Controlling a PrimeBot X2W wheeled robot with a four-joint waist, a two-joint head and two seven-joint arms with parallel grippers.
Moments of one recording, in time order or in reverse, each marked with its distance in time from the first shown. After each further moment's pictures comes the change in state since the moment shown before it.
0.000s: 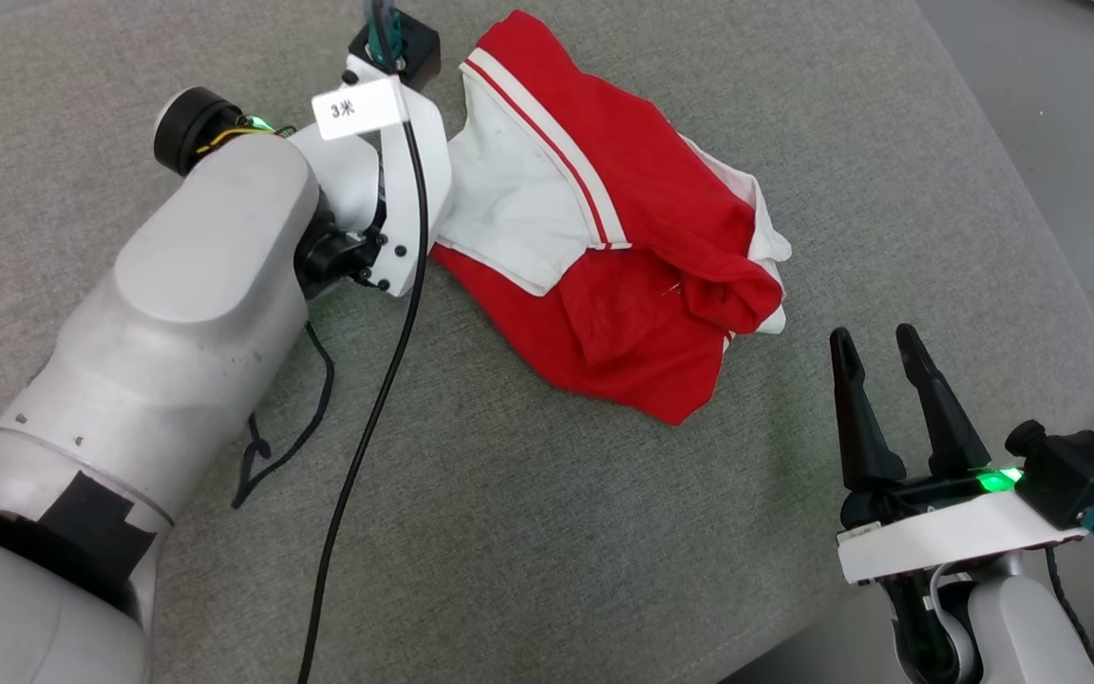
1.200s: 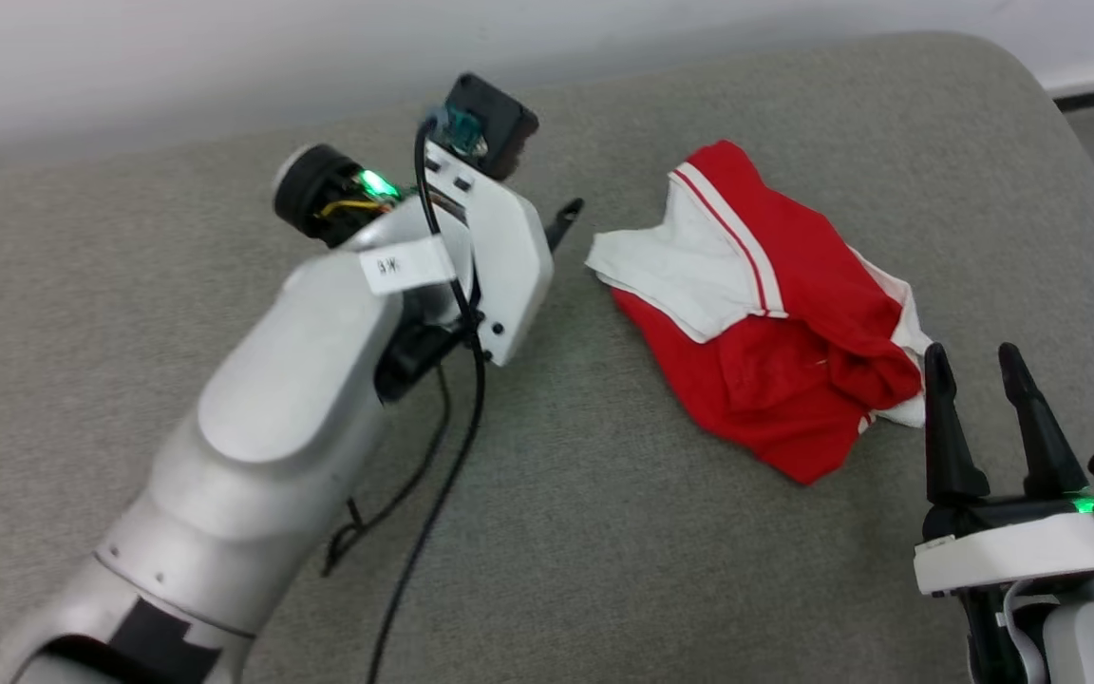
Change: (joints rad) left arm 0.340 -0.131 0.340 -0.365 0.284 -0.001 -0.343; right arm 0.065 -0.032 -0.149 -0.047 -0.116 0.000 0.022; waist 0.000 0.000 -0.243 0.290
